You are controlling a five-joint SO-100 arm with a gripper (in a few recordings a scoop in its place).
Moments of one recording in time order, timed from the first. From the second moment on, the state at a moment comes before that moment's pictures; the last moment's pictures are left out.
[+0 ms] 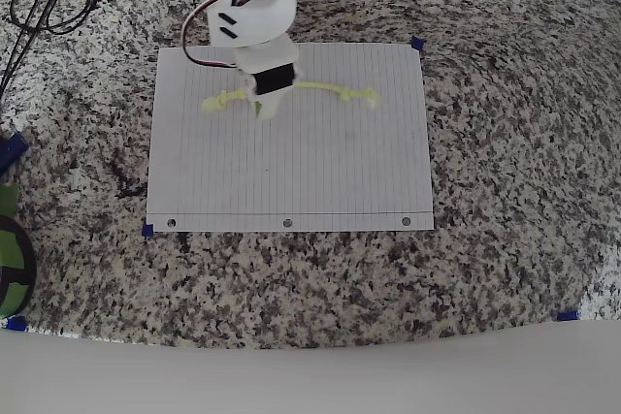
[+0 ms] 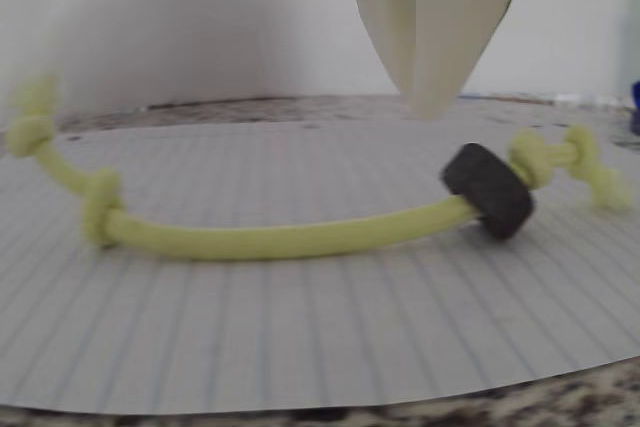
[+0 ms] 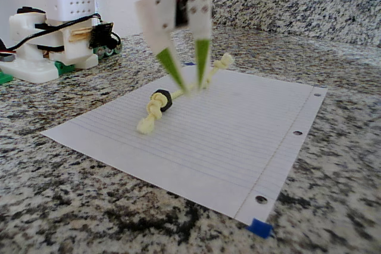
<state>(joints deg) 1.9 103.8 129.5 41.7 -60.2</state>
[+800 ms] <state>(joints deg) -14.2 110.6 135.8 43.8 -60.4</state>
